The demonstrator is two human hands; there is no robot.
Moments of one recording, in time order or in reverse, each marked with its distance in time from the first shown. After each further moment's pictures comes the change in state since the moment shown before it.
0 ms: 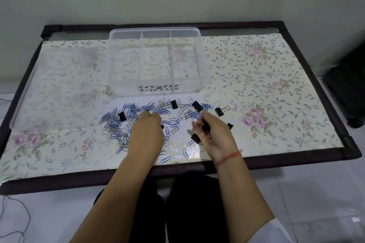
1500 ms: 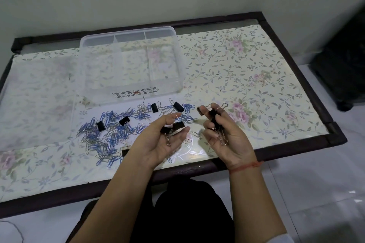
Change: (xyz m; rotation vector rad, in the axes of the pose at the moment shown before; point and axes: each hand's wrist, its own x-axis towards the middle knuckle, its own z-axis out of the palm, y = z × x) left_hand 0.003 0.063 0.006 -1.660 -0.601 -0.774; right_hand -0.006 -0.039 -0.061 0.247 -0.330 -0.010
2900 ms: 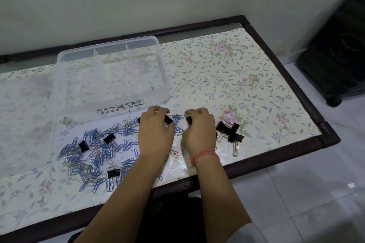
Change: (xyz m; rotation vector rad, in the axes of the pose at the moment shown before) left_hand 0.059 -0.006 0.020 1.476 0.468 0.950; right_hand 0.047 0.024 0.021 -1.717 0.497 -0.519
